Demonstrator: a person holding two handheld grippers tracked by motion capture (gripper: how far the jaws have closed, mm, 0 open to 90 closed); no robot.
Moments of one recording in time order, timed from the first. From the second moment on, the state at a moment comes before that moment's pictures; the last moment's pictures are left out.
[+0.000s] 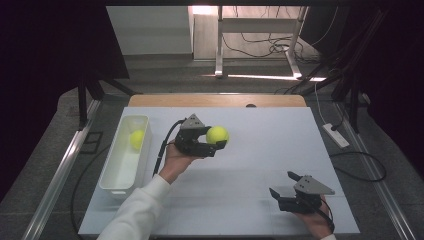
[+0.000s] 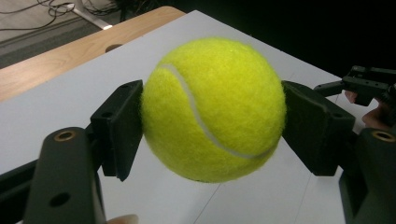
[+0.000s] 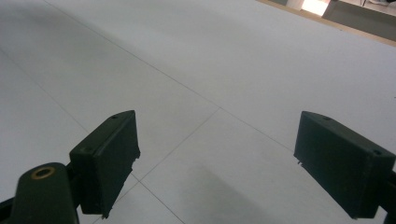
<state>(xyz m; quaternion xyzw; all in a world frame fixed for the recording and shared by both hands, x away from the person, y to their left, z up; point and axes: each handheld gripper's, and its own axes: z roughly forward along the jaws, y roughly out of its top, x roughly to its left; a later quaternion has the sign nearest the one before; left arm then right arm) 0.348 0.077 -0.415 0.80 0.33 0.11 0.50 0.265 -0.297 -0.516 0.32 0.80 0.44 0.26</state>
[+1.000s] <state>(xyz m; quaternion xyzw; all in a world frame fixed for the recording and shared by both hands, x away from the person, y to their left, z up) 0.332 0.108 -0.408 0.79 0.34 0.13 0.50 0.264 -0.297 -0.516 0.32 0.80 0.44 0.26</state>
